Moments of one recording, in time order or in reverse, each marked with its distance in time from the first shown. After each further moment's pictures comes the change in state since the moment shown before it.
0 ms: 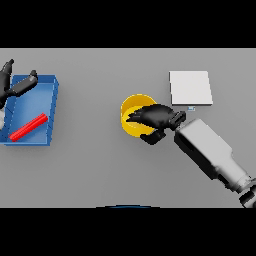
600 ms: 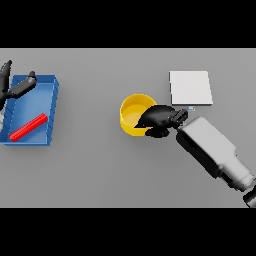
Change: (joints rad) left arm 0.027 0.019 0.004 -0.053 0.008 0.028 0.018; right arm -0.013 -0.032 0.016 -0.018 -0.048 0.073 -0.022
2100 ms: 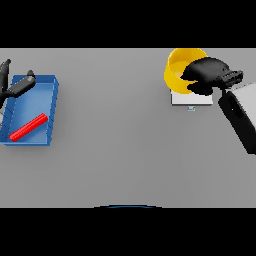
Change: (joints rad) left arm 0.001 0.039 -0.004 -0.080 -0.001 0.008 0.082; right arm -0.132 -0.235 -0.227 0.028 -0.077 -0.008 0.119
